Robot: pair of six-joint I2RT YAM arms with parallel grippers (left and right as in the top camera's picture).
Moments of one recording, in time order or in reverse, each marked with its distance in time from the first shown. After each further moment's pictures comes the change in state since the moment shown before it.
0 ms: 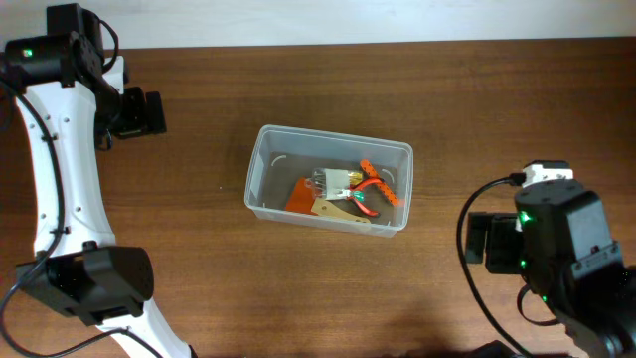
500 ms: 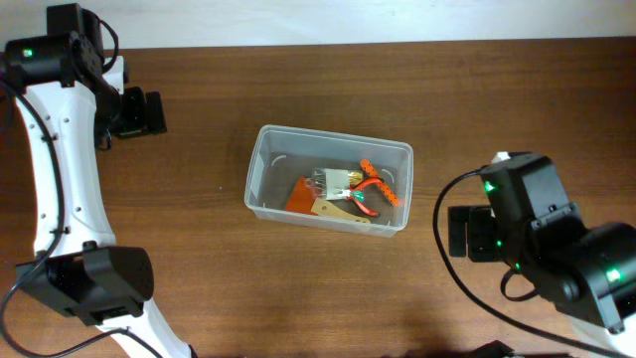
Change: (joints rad) left arm 0.000 0.000 0.000 0.000 0.000 0.000; right arm 0.000 0.121 0.000 -0.039 -0.038 -0.004
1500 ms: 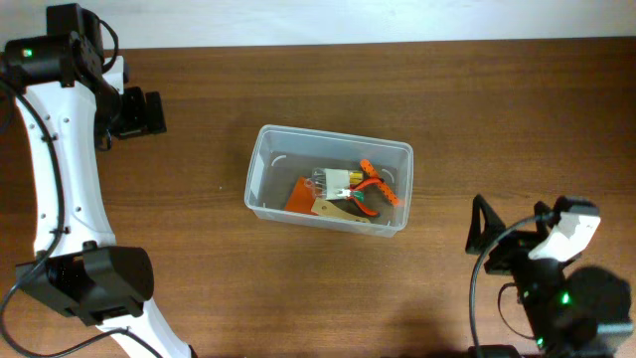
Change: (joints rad) left arm 0.000 0.000 0.000 0.000 0.000 0.000; right arm -0.384 -0.704 -0.753 0.929 -0.338 -0.064
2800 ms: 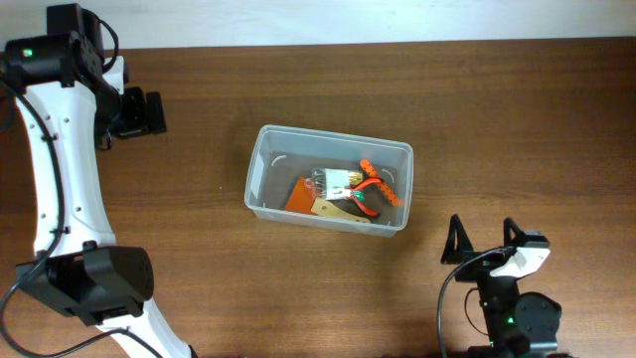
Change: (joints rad) left arm 0.000 0.000 0.000 0.000 0.000 0.000; right arm -0.003 -0.393 -0.626 0.386 0.021 -0.003
